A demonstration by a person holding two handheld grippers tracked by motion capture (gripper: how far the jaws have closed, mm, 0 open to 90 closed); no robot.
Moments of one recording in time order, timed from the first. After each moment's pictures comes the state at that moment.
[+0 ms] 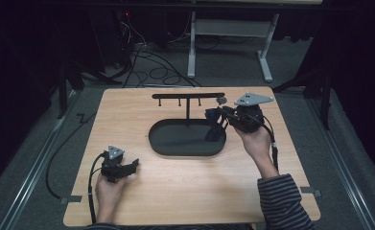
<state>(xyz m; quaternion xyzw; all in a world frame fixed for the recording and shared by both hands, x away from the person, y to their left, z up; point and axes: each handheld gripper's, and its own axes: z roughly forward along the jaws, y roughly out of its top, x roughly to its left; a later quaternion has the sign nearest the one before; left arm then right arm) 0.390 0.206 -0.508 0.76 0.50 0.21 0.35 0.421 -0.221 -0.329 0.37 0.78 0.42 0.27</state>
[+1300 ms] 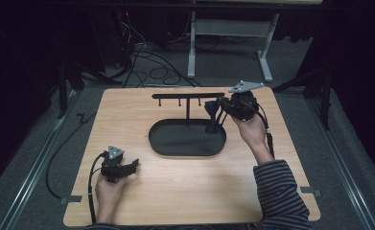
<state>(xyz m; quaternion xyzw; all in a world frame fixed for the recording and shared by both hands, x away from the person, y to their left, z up) 0.390 0.206 -0.508 0.76 0.50 0.21 0.35 0.463 -0.217 -0.328 0.39 0.79 0.38 0.27</state>
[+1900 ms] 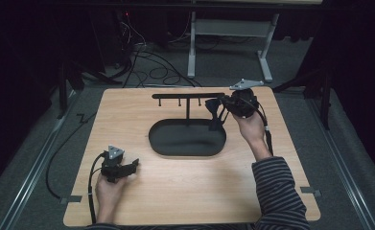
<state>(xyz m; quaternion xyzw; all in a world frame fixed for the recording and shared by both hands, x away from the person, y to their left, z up) 0.390 0.206 -0.508 0.76 0.50 0.21 0.35 0.478 -0.222 -0.336 0.42 0.78 0.37 0.28</state>
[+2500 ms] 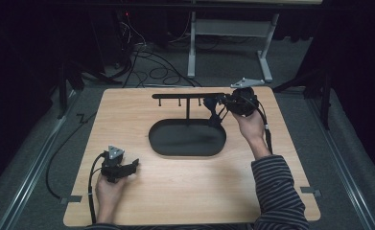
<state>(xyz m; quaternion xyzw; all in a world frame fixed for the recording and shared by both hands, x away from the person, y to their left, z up) 0.390 0.206 -0.508 0.76 0.50 0.21 0.35 0.484 -0.226 -0.339 0.43 0.77 0.38 0.27</state>
